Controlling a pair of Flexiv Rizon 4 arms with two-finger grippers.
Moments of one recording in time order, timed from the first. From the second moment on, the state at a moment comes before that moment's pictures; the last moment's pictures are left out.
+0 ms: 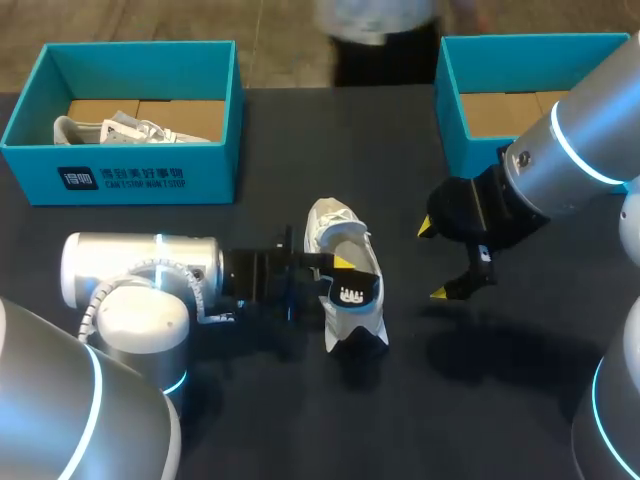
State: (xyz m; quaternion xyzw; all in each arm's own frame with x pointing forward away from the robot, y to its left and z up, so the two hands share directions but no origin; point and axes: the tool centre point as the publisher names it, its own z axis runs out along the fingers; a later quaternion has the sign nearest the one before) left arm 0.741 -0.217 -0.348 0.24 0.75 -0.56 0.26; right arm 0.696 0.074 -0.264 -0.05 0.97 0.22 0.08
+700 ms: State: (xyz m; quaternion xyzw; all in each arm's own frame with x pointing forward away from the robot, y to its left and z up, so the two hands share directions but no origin) left arm 0.715 -0.211 -0.333 0.26 0.75 -0.55 0.27; right arm 0.696 0.074 -0.264 -0.05 0.97 0.22 0.08
